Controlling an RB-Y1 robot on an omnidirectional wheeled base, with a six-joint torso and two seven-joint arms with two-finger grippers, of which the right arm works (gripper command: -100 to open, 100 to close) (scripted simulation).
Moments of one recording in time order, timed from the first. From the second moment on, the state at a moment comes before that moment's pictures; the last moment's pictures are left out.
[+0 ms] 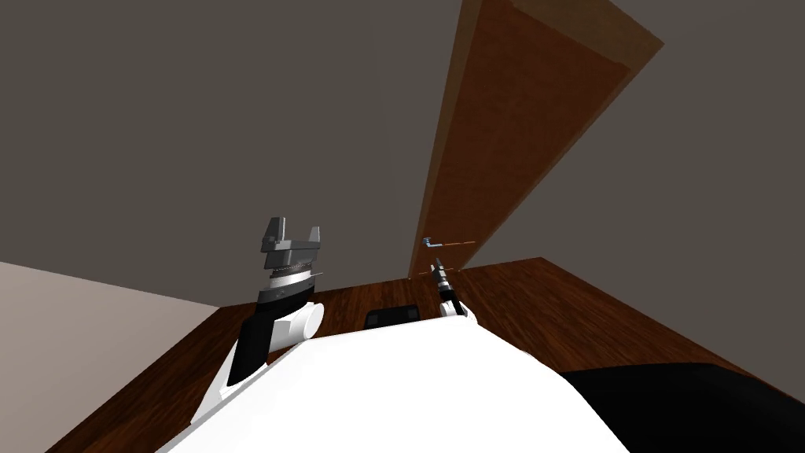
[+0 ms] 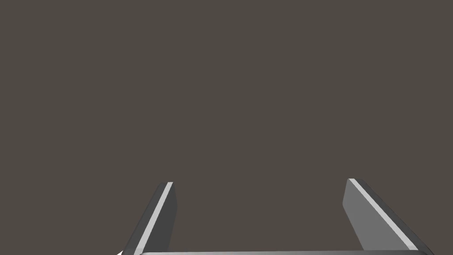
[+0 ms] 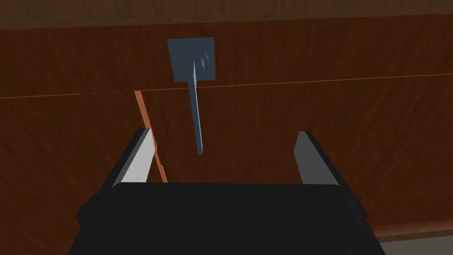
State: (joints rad) arm 0.12 -0.34 0.25 -0.97 -0.39 -0.82 -0.08
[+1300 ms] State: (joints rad) arm 0.05 -0.37 0.21 -0.75 -0.48 -0.89 -0.06
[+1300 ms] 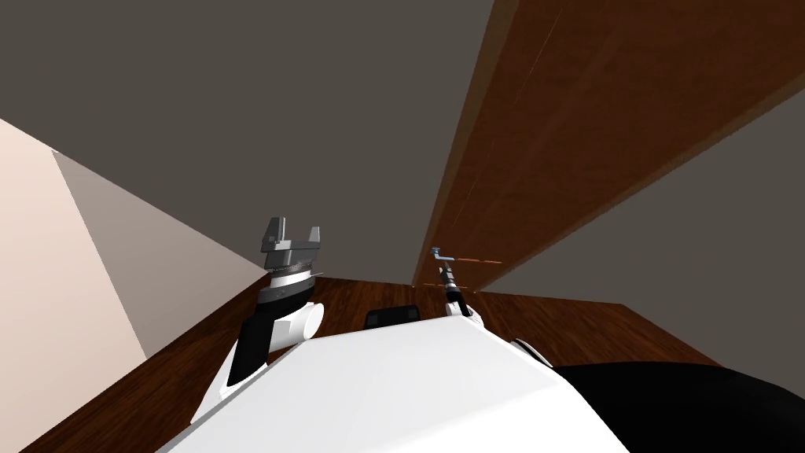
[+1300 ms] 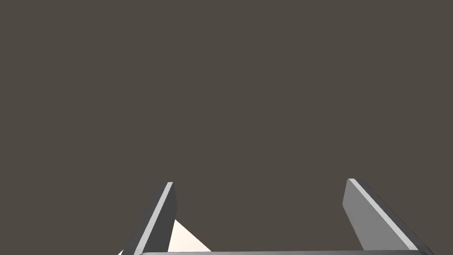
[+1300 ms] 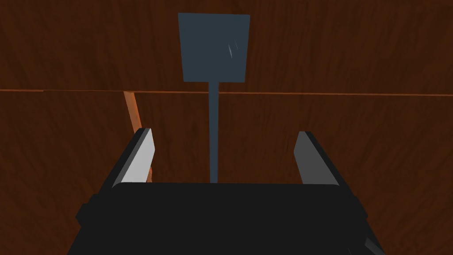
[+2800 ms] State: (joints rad) arm 0.02 -0.39 0.16 -0.65 -0.51 -0.91 -0.08
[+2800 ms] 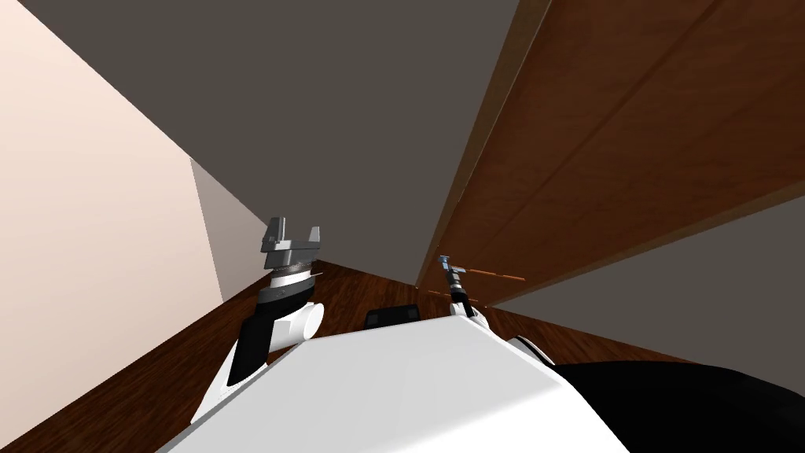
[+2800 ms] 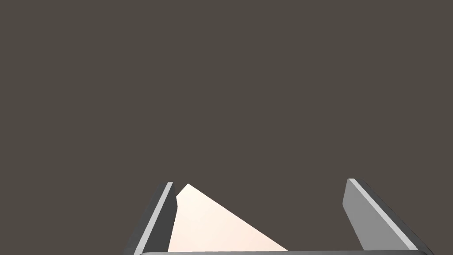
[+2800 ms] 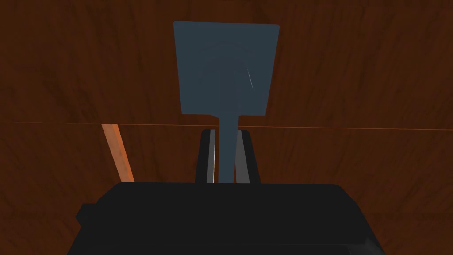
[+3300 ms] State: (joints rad) arm 0.05 -0.42 0.21 -0.68 -0.48 -0.93 -0.13
